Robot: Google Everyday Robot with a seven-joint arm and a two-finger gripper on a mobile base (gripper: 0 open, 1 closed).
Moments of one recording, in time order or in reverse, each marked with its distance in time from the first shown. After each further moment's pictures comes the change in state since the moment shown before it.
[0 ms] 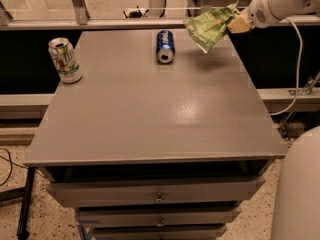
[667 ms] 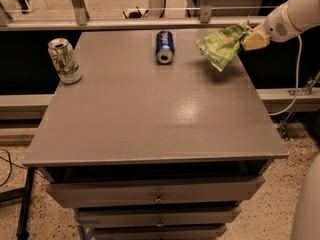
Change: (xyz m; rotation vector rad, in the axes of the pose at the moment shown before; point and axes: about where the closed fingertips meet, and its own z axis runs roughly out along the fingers) arm 0.059 0.021 -0.032 -0.103 0.094 -0.014
